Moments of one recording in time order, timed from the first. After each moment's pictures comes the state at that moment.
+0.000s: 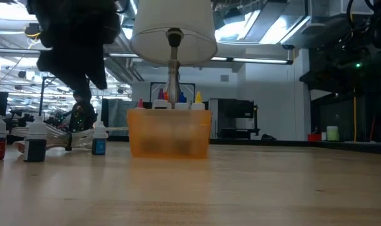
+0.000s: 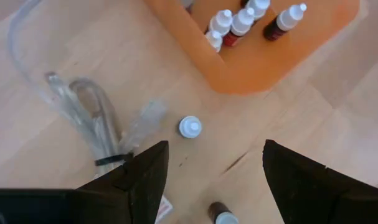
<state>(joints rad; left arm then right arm) -0.39 1.41 0.91 -0.68 -0.34 -1.20 -0.50 0.08 0.01 0.08 0.60 0.20</state>
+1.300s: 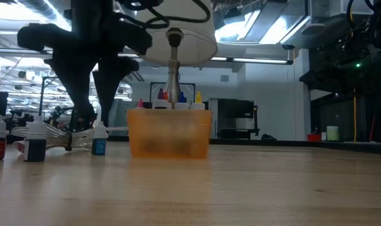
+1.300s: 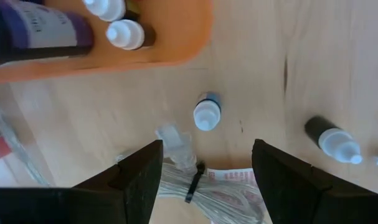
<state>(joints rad) -0.25 1.71 1.19 -0.99 -0.15 -0.05 -0.50 0.08 0.01 0.08 0.60 0.20</state>
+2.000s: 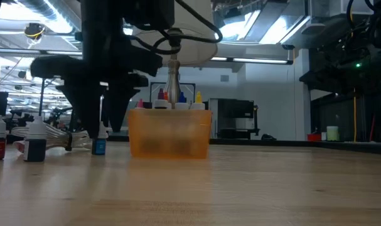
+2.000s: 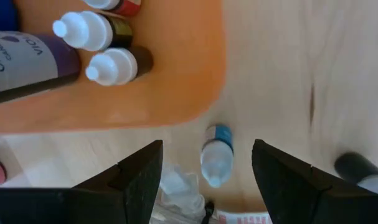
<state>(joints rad) -0.24 1.81 1.19 -0.90 -0.17 -0.01 -0.50 0.08 0.01 0.08 0.60 0.20</state>
